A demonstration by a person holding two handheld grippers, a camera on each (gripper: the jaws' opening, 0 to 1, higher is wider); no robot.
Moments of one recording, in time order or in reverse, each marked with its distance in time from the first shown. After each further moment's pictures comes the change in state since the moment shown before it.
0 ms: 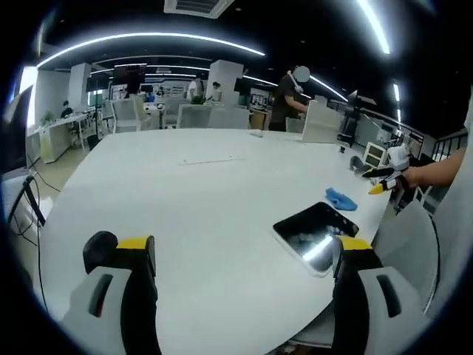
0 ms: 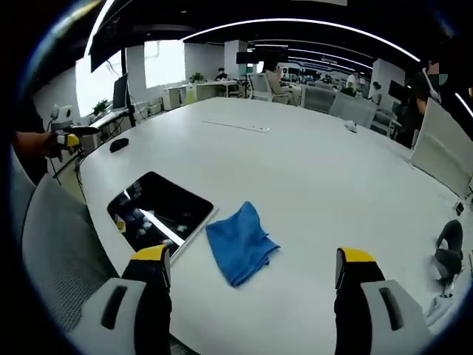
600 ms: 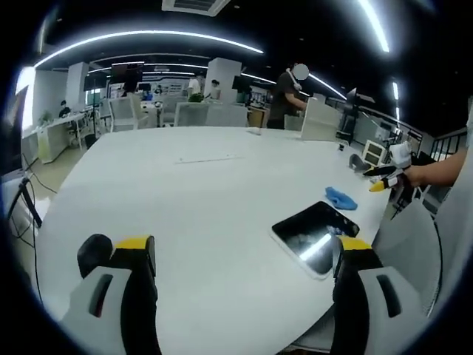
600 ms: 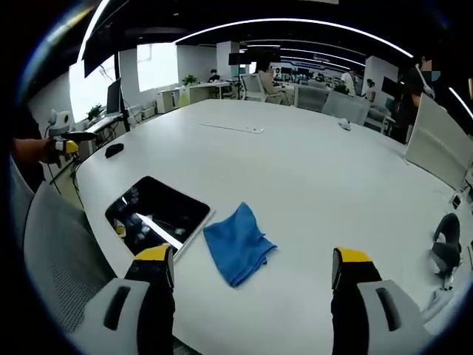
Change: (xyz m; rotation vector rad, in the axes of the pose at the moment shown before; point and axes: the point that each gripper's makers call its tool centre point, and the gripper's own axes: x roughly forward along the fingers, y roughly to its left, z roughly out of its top) left arm 0.013 -0.002 -0.001 0.003 0.013 -0.015; right arm -0.006 0.001 0.006 0.020 -0.005 -0.021
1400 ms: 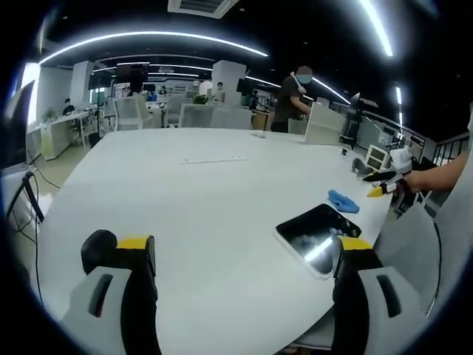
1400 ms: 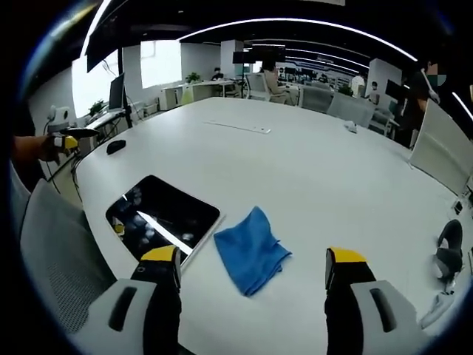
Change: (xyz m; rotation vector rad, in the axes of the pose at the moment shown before) left arm -0.009 0.007 -0.002 -0.026 -0.021 0.018; right arm 0.013 0.022 0.006 -0.024 0.010 0.004
